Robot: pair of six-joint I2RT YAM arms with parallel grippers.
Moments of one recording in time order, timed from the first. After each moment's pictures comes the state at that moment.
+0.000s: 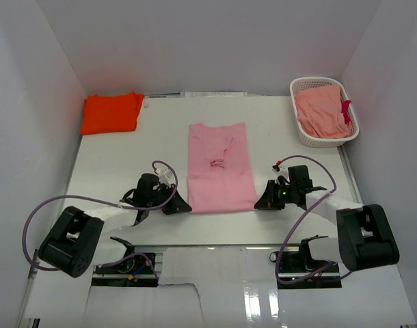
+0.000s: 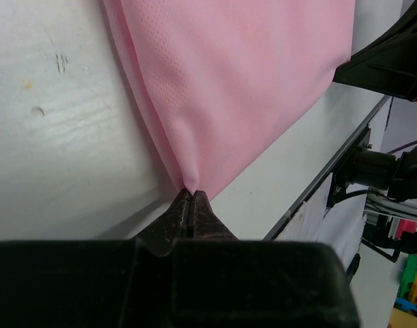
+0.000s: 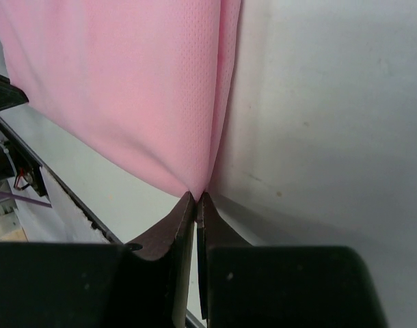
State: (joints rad) left arm -0.42 1.31 0.29 0.30 0.56 -0.69; right arm 0.20 1.32 0.41 -0.09 -0.66 0.36
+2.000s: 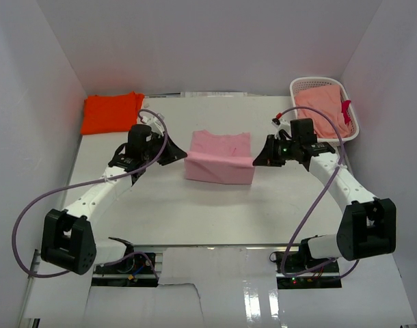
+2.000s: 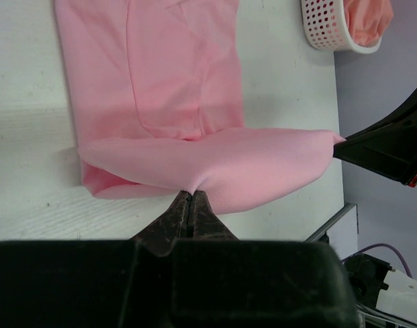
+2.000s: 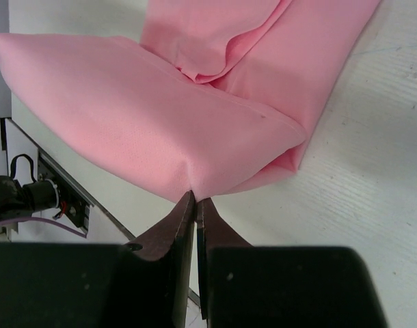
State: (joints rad) left arm -0.34 1.25 0.87 -0.14 0.36 -0.65; right arm 0.22 1.34 0.99 -0.48 -0.62 0.28
